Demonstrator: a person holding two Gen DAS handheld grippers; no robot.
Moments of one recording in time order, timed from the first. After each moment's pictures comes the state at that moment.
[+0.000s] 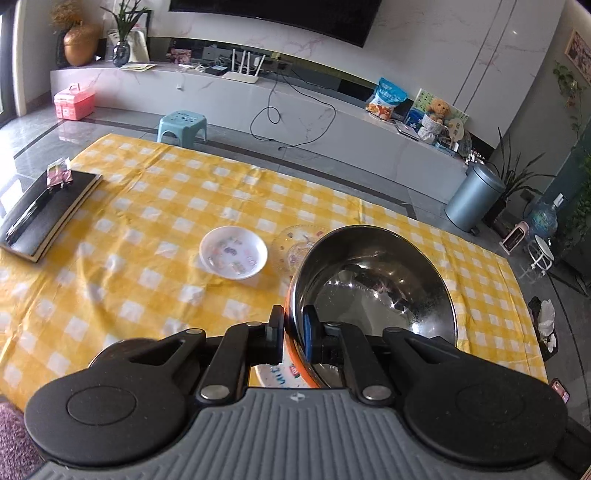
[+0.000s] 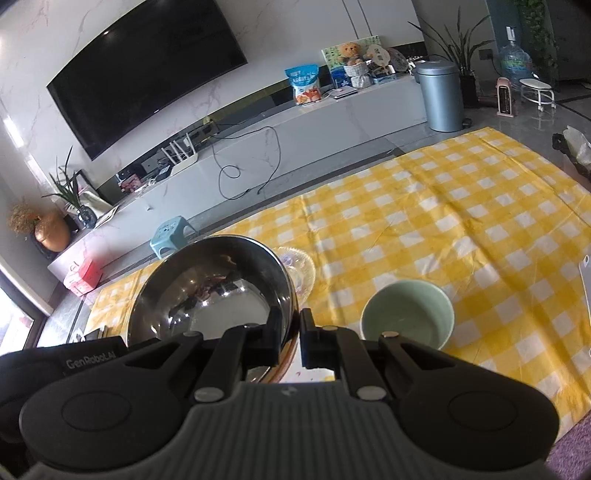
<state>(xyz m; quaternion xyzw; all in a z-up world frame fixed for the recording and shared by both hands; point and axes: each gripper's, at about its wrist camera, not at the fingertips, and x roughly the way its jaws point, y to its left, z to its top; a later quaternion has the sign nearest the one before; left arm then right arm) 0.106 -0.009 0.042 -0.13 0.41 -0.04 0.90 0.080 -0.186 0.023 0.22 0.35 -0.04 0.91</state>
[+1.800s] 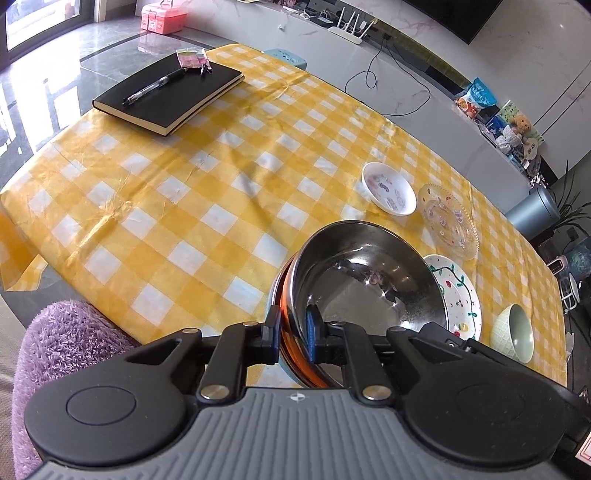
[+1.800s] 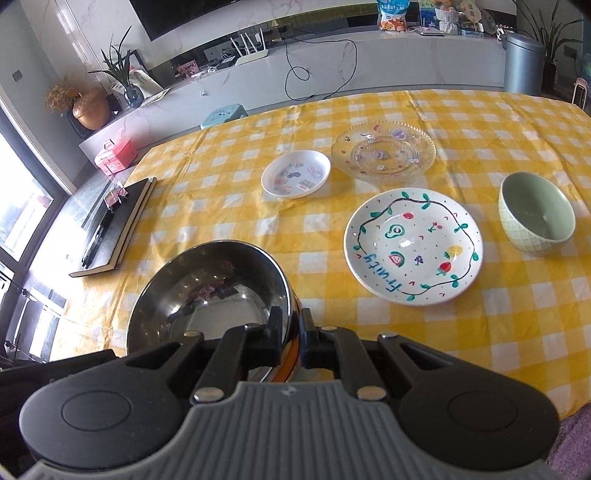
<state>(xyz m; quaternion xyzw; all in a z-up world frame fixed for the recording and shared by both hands) 0.051 0.135 -0.038 -0.22 0.47 0.04 0.85 0.075 -0.048 -0.037 0.13 0.46 0.06 0.88</state>
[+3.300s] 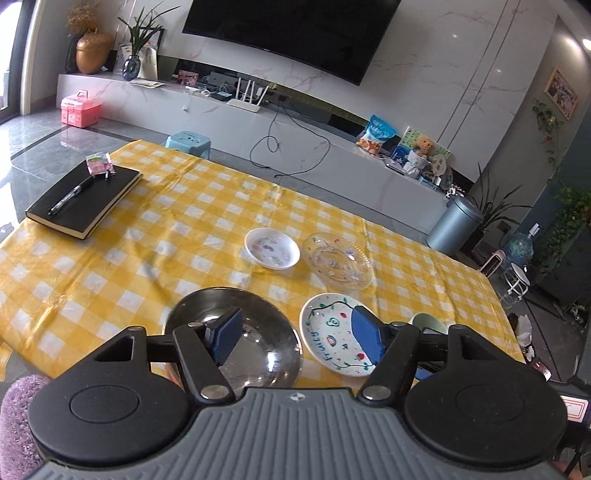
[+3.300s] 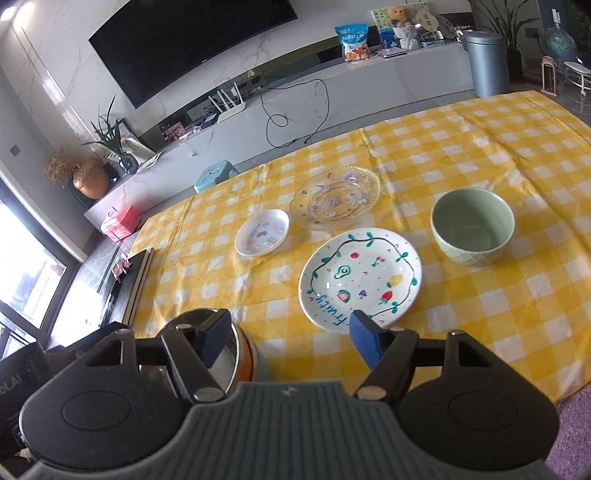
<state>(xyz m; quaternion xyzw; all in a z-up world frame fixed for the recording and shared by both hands) 0.021 0.068 0.029 -0.16 0.34 -0.08 0.92 0.040 -0.142 -0.008 0.23 0.39 0.03 0.89</state>
